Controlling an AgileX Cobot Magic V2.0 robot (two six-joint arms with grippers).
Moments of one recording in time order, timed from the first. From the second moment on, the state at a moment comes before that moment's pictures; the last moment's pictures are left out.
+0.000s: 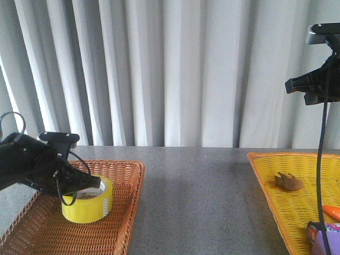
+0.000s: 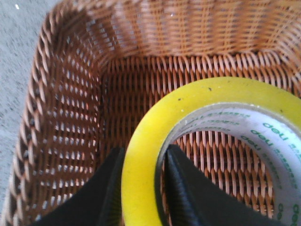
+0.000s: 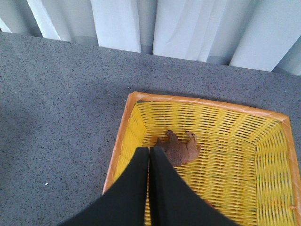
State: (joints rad) left arm -0.19 1.91 -1.56 0.30 0.69 -0.44; right arm -0.03 1.89 -2.32 0.03 1.23 -0.10
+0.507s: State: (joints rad) left arm -0.19 1.93 -1.49 0.30 0.63 -0.47; right arm -0.03 1.89 -2.32 0.03 1.23 -0.10
